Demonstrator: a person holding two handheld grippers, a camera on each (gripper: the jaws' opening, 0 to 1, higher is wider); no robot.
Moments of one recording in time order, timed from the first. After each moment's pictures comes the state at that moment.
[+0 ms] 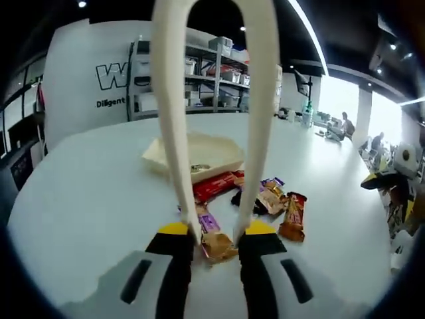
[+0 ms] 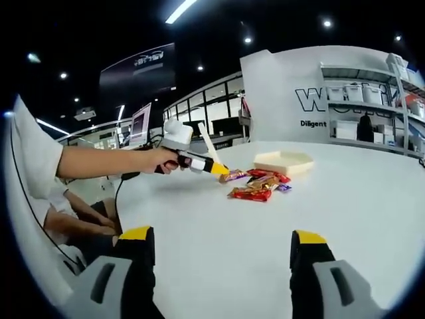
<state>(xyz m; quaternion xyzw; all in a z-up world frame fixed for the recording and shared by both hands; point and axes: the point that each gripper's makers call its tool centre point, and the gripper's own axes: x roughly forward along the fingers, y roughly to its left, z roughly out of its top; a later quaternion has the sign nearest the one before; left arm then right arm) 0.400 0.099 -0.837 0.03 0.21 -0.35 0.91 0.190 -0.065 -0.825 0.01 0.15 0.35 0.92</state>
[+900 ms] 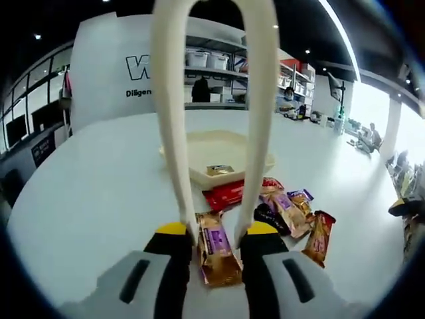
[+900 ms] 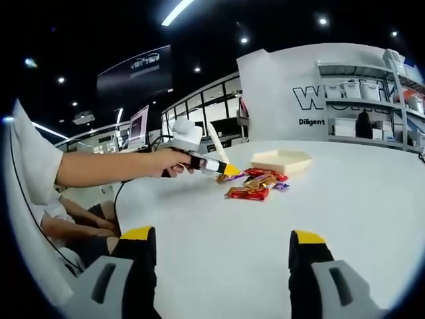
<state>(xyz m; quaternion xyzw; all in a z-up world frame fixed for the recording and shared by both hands) 0.420 0.083 -0.852 0.03 0.23 -0.26 0.94 0.191 -0.070 -0.827 0.02 0.15 0.35 0.92</state>
